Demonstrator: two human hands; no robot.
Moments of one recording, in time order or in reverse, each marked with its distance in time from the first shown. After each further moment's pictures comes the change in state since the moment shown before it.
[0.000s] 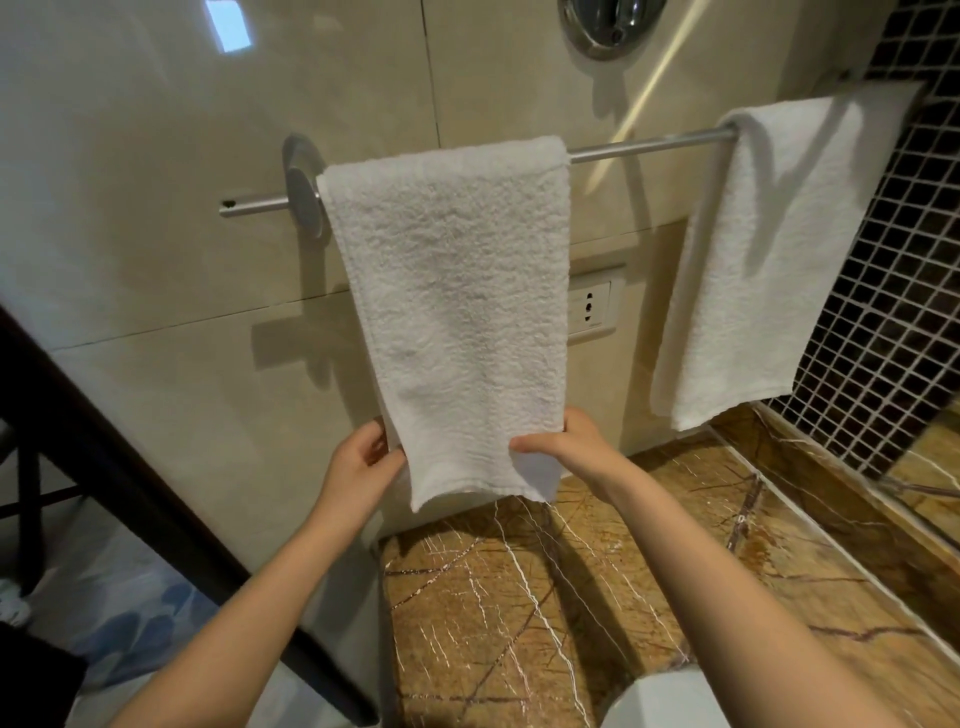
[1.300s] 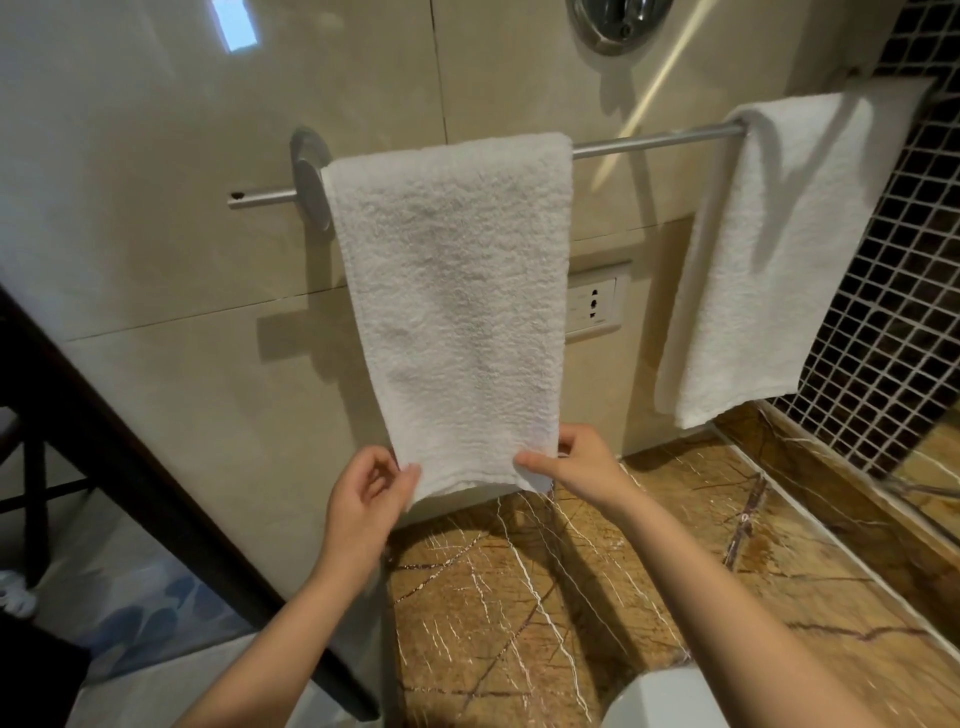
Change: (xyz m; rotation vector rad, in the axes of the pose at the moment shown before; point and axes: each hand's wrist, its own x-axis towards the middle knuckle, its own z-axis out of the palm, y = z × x) left_hand -0.039 -0.017 0.004 0.030 0.095 0.077; right_hand -0.010 0.026 0.001 -0.120 0.037 -0.067
